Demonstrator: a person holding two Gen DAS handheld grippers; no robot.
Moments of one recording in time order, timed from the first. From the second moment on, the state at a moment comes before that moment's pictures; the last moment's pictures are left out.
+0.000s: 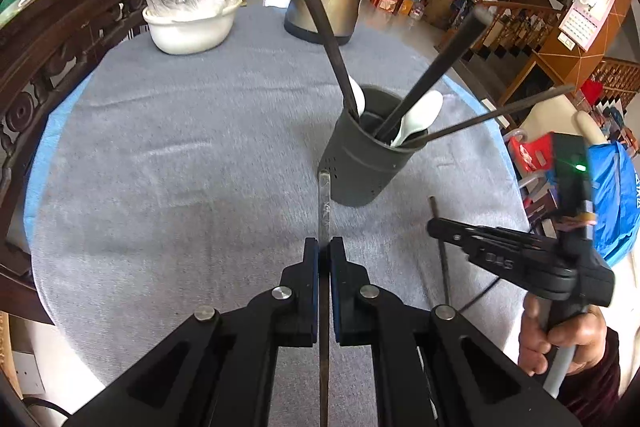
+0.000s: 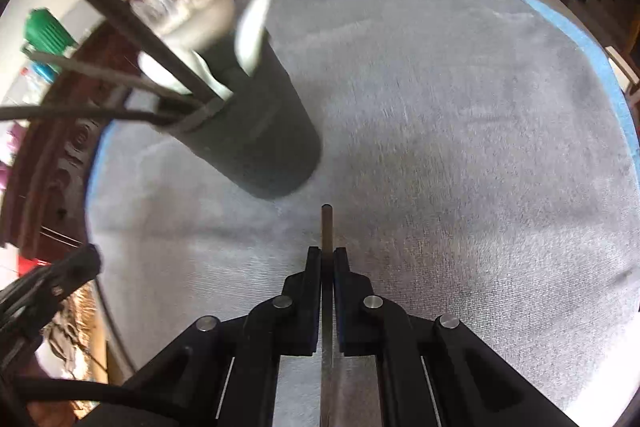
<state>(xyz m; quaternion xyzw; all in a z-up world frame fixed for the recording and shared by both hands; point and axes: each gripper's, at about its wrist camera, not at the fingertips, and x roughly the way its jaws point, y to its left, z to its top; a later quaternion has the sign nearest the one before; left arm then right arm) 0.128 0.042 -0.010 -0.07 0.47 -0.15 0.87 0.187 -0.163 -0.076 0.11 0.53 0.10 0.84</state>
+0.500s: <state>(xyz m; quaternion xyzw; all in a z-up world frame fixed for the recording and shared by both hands) 0.116 0.052 0.044 -0.08 0.39 -0.14 0.90 0.148 -0.177 0.027 0.15 0.35 0.15 0.91</state>
